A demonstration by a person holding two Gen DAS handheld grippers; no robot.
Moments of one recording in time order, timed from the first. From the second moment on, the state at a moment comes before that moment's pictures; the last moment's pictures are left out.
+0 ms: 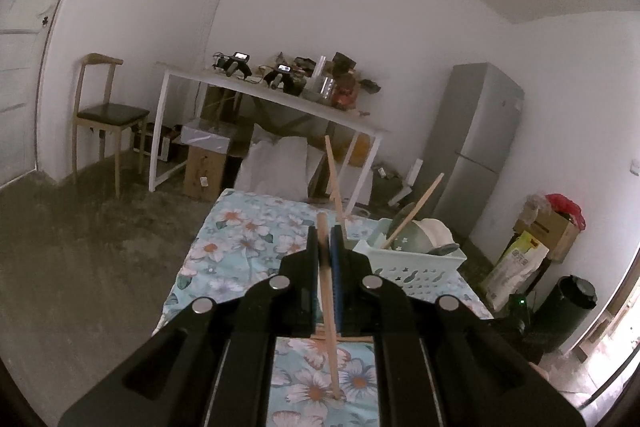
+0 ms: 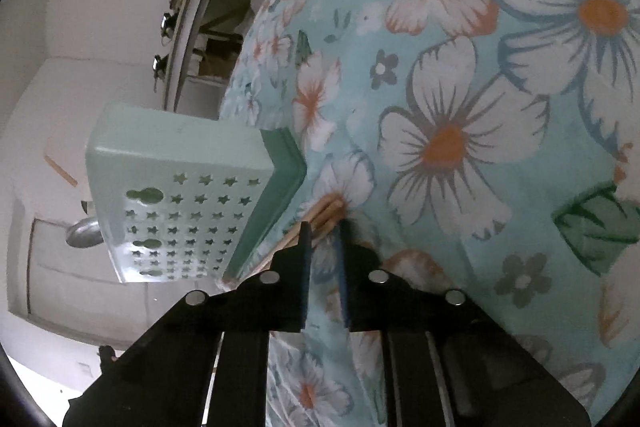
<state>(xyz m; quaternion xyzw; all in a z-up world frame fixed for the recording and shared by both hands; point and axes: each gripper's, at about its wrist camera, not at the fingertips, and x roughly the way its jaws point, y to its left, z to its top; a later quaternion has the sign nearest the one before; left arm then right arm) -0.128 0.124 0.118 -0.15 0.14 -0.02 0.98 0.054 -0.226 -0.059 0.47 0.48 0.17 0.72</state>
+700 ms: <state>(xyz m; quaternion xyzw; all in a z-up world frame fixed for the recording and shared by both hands) -0.135 0.122 0.113 -0.17 0.14 -0.02 0.98 -0.057 -0.252 0.151 0.20 0.23 0.16 0.94</state>
